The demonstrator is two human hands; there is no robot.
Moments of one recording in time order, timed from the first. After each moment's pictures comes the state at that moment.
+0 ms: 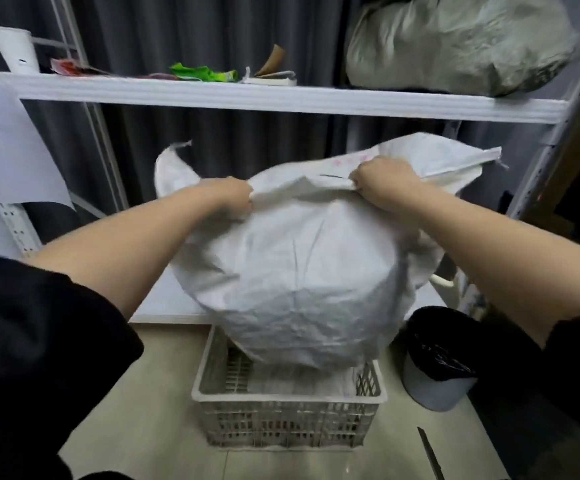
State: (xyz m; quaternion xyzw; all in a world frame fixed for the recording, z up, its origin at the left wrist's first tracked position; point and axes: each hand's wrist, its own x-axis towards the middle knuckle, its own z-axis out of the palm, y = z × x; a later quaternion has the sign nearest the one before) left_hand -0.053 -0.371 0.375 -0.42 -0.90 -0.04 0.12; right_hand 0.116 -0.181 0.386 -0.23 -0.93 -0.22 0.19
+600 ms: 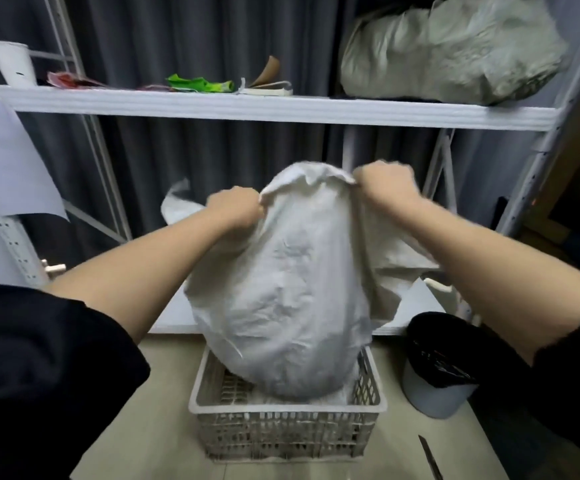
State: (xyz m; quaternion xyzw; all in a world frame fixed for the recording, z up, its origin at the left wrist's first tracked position) left_hand -0.039 -0.352 0.361 -0.39 -0.90 -0.14 0.14; right_hand 0.115 -0.183 0.380 -0.32 -0.91 -0.12 0.22
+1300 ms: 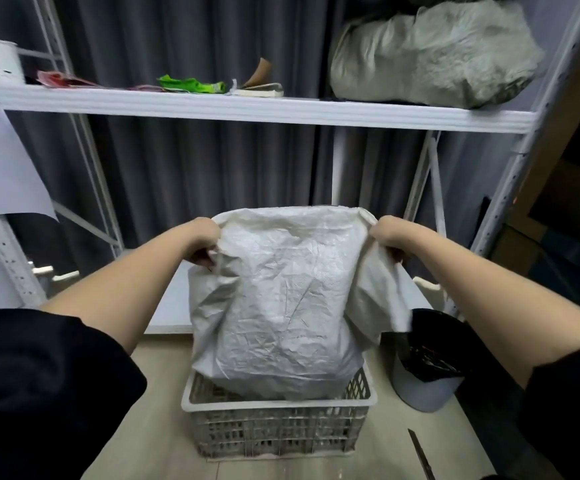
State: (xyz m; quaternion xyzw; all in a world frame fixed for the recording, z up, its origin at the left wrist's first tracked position) left_hand -0.066 -0.385 0.324 -0.21 -0.90 -0.32 -0.20; right_hand 0.158 -0.173 0.340 -0.47 -0.85 0.24 0.05
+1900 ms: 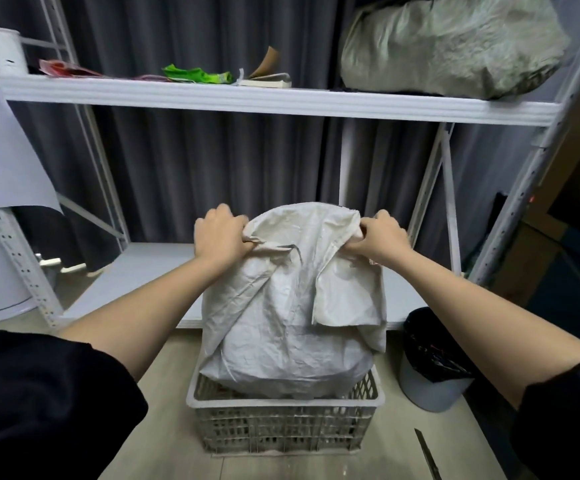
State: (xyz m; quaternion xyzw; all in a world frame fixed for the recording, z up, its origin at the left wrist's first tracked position) left_hand -0.060 -0.367 0.283 -0.38 -0.89 -0.14 0.21; right_hand 0.126 -0.168 0.294 -0.37 -0.90 0.11 0.17
